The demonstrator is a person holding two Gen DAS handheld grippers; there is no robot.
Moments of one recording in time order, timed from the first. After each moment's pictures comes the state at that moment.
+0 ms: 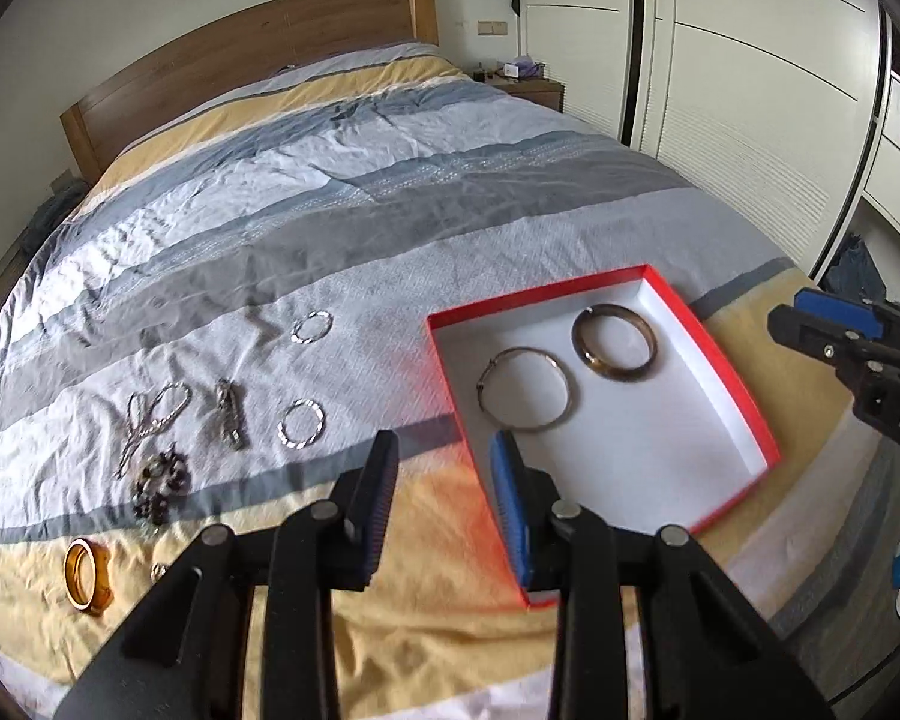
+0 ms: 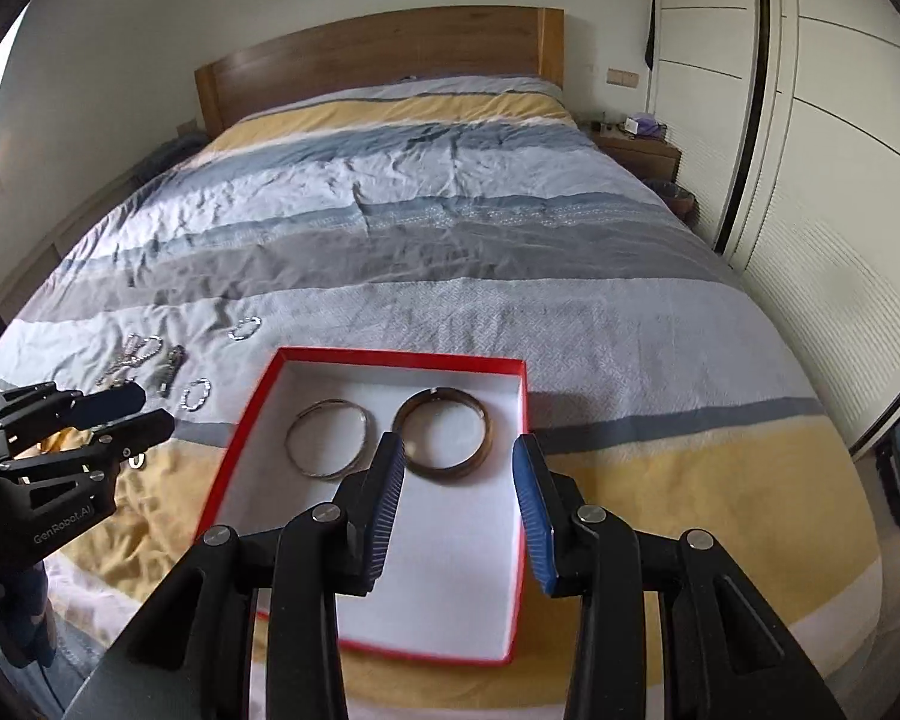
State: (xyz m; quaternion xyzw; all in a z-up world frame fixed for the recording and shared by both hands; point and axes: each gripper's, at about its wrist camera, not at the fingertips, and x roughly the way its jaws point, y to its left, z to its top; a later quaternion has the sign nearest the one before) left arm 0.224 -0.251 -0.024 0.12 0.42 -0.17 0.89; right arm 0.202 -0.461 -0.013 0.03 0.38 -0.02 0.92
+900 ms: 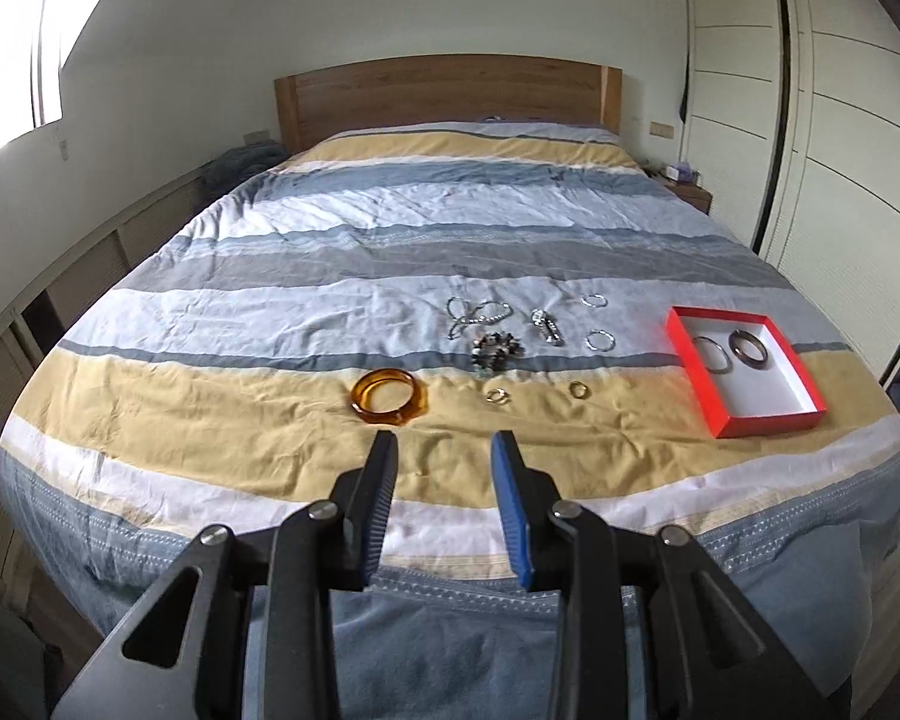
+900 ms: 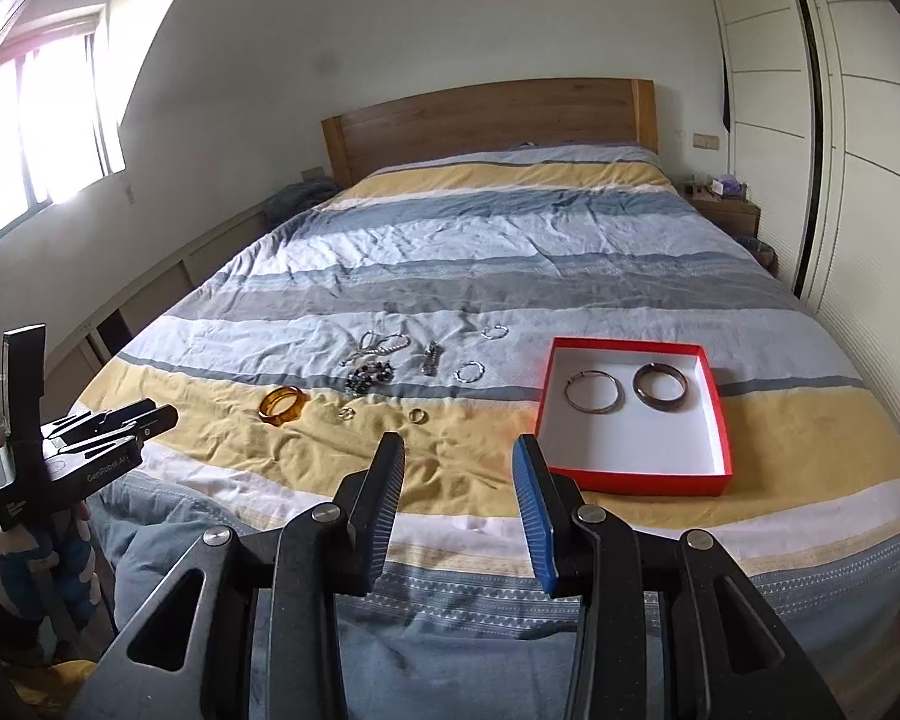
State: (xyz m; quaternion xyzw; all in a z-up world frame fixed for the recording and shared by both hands) left arm 0.037 0.025 0.036 0.01 0.34 0.00 0.94; right arm 0.013 -0.284 0.060 0.04 0.31 0.10 0.95
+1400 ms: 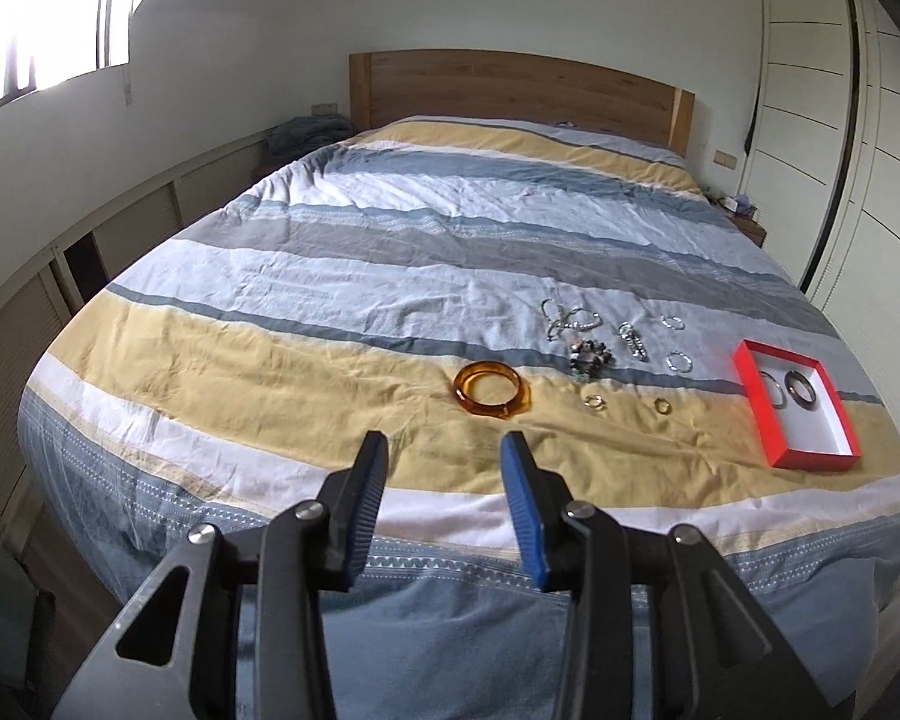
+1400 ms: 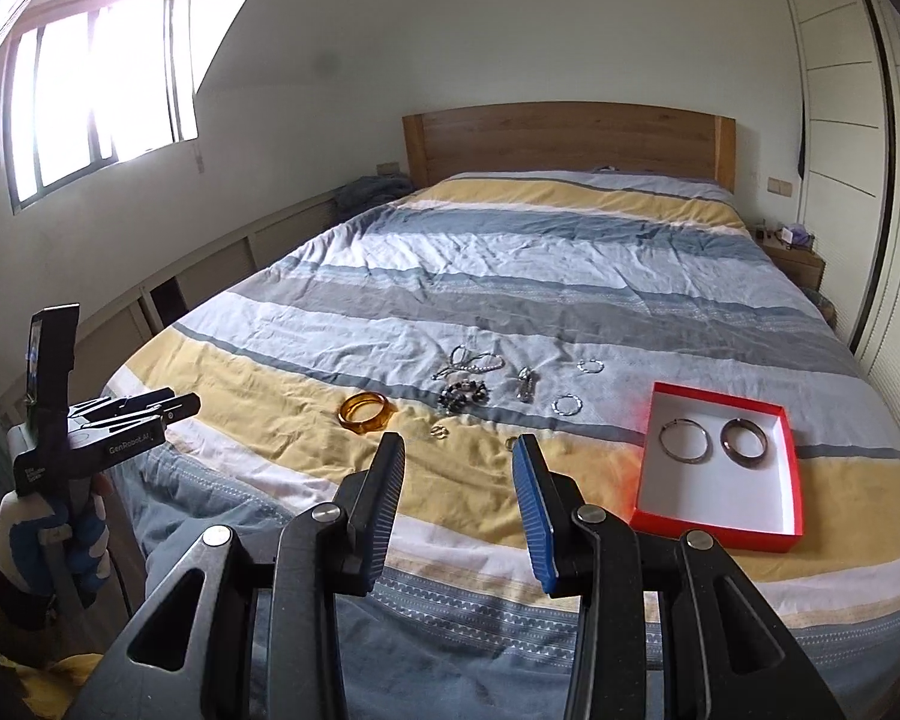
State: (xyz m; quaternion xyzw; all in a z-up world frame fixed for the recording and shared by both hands) left arm 0.042 0.110 0.031 -0.03 0.35 0.06 0.93; right arm 0.025 -0.204 0.075 -0.01 0.30 0.17 0.94
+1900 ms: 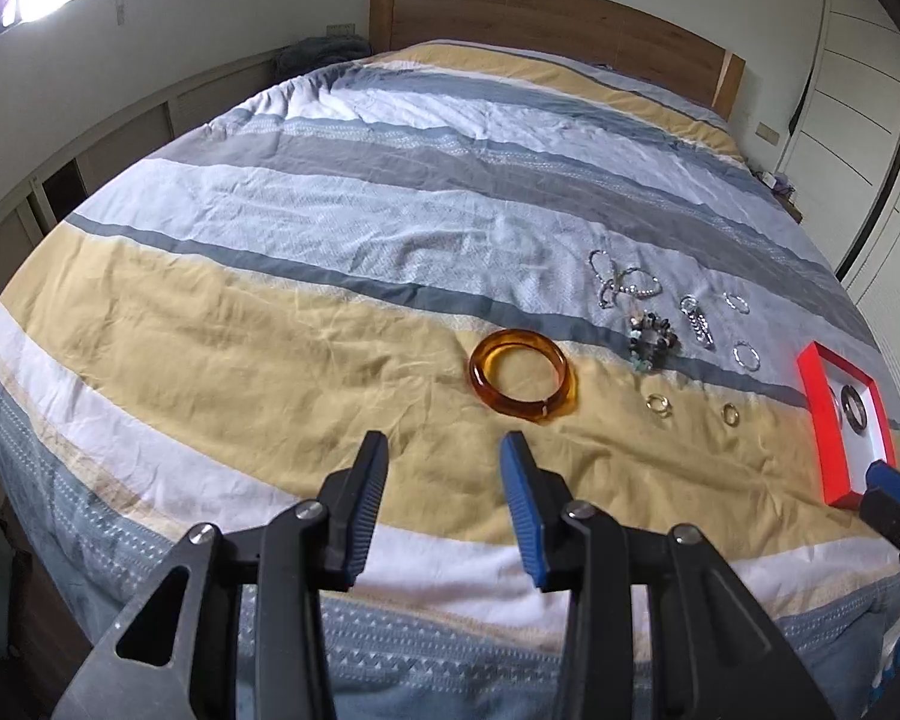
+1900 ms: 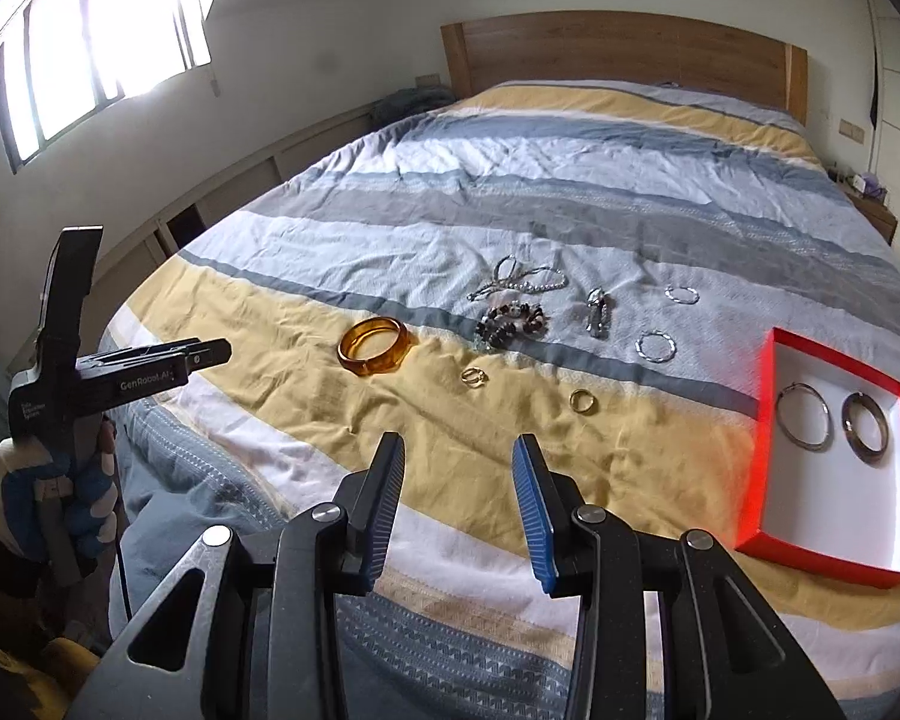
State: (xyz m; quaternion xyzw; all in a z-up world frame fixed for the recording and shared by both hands) left arm 0.151 0.131 -0.047 -0.08 0.43 0.07 0.90; right arm 0.140 -0.155 -0.022 -0.02 0.39 0.23 0.89
